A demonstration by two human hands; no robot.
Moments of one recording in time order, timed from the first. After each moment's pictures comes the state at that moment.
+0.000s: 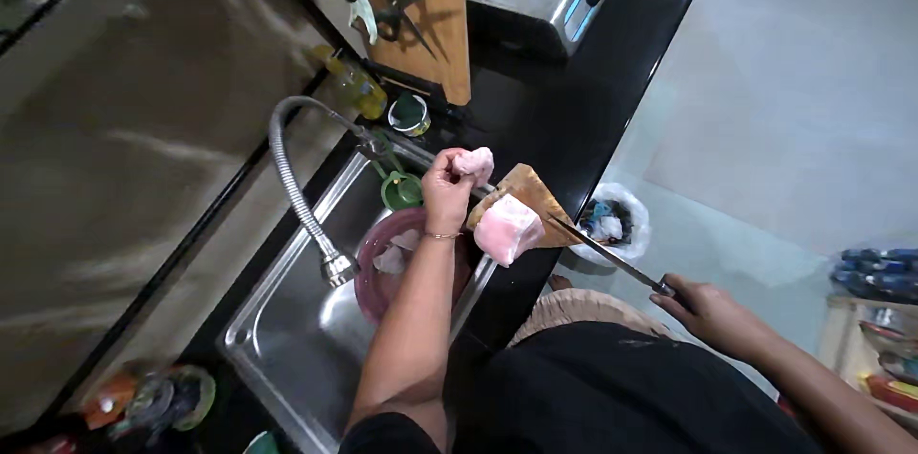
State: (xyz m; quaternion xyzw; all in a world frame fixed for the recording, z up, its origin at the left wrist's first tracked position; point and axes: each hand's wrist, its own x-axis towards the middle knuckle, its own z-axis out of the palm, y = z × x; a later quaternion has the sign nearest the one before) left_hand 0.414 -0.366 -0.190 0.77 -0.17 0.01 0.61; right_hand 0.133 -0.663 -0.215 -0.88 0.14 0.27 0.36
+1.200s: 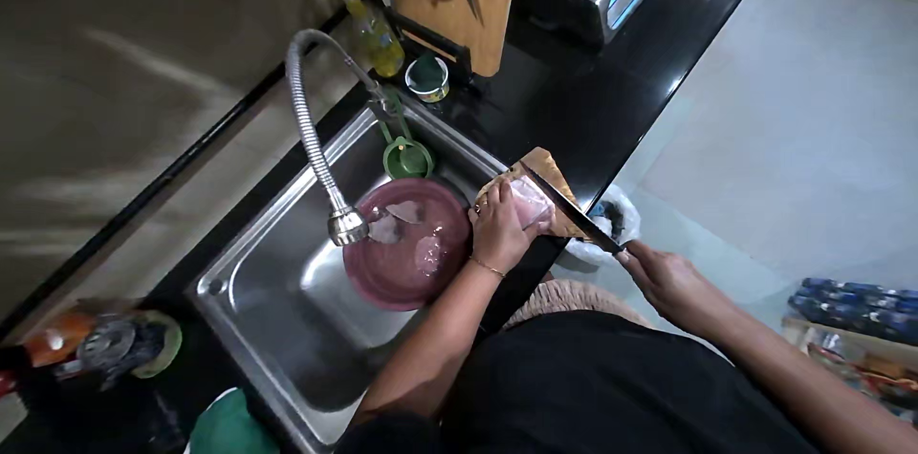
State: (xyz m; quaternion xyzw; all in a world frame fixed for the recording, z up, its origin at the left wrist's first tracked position) left_hand 0.336 -0.386 -0.193 0.94 -0.11 -0.25 0.21; right_hand 0.202 -0.603 -0.155 -0.92 0.08 0.23 0.32
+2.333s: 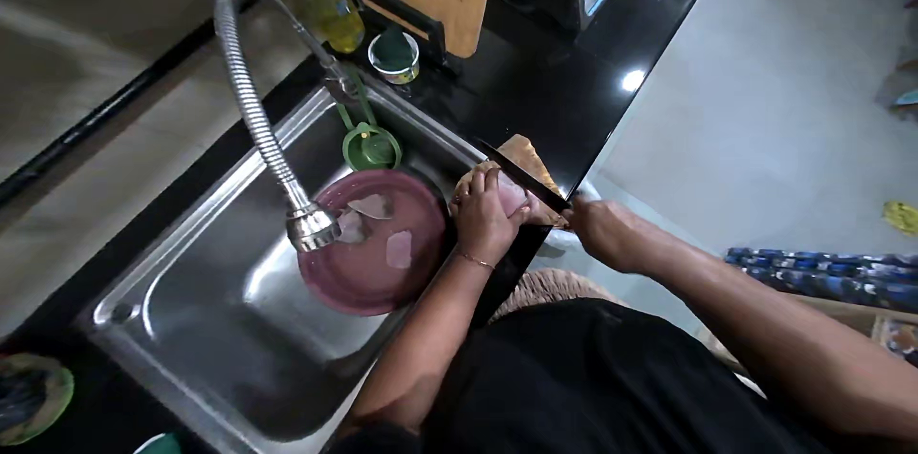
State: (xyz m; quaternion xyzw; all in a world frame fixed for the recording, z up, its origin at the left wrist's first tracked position) left_hand 0.340 -0.381 -0.212 0.94 -0.13 -0.21 0.25; right_hand 0.280 -0.550 -0.116 -0.89 0.10 0.40 0.18
